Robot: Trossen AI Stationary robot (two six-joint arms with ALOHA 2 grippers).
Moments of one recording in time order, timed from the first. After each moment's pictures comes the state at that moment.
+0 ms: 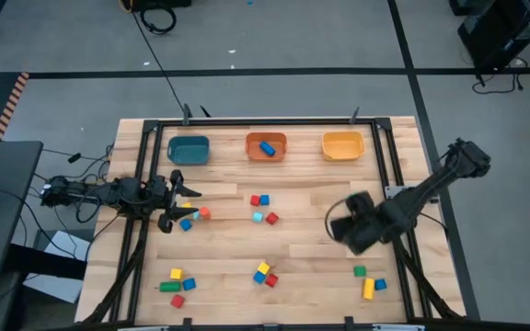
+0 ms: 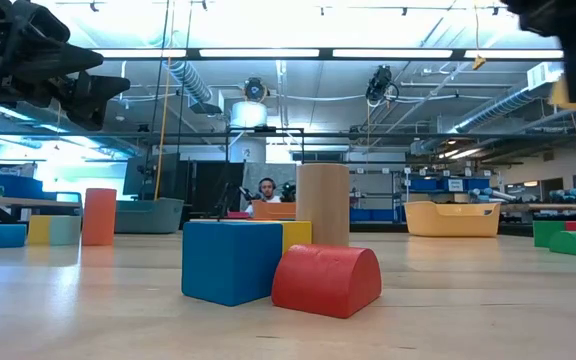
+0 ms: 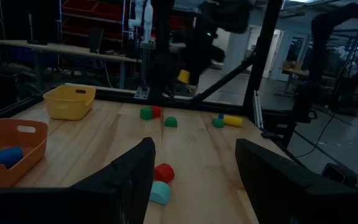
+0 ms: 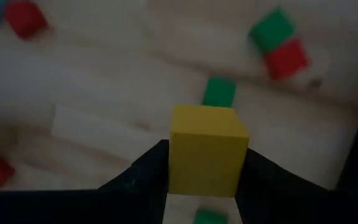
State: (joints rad) left arm -0.15 0.01 0.01 0.06 -0.07 -0.14; right arm 0.56 1.34 1.11 -1.30 0.25 1.88
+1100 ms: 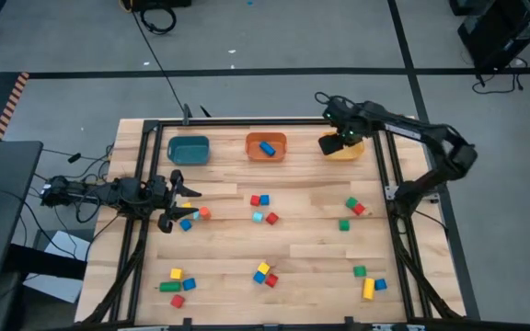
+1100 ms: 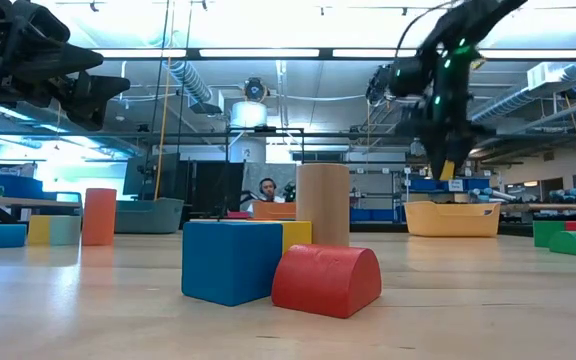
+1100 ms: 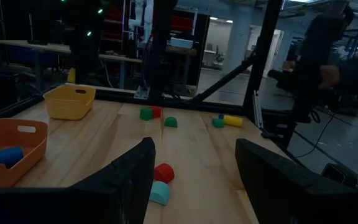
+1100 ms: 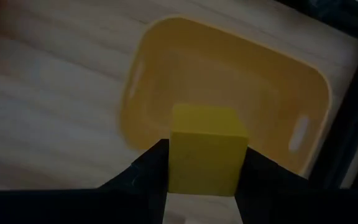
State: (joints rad) left arm -0.15 0.01 0.01 0.06 -0.07 -0.14; right arm -0.72 1.52 1.11 -0.99 0.16 0.47
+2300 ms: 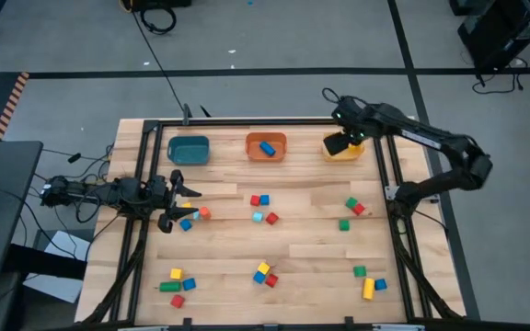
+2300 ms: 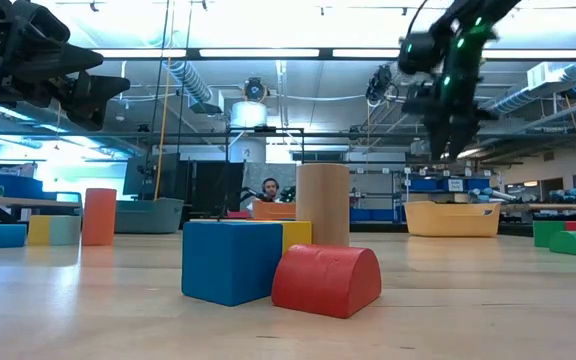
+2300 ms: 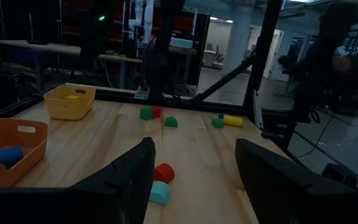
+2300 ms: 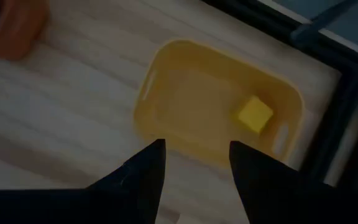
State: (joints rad) left arm -0.15 0.01 0.01 0.06 -0.07 -0.14; right arm -0.65 1.33 1.11 -1.05 0.20 0.47
